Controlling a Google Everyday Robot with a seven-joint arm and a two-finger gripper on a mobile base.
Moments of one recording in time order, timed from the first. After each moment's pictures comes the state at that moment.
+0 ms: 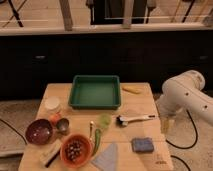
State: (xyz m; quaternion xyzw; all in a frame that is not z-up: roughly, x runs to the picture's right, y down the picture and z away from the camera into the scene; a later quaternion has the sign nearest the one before) arm 0.270 0.142 0.670 -0.29 0.02 0.00 0.96
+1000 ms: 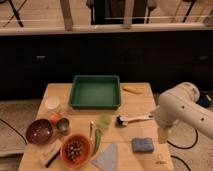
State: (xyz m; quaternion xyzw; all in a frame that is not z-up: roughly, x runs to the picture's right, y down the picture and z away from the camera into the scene) arm 0.252 0.196 0.670 -0.30 -0.01 -0.03 0.95
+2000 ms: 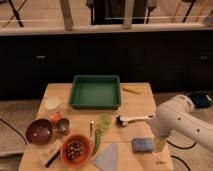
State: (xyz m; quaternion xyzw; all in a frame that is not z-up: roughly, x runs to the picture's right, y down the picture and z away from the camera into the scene) arm 0.236 0.243 0.692 -0.31 -0.03 -0.04 0.95
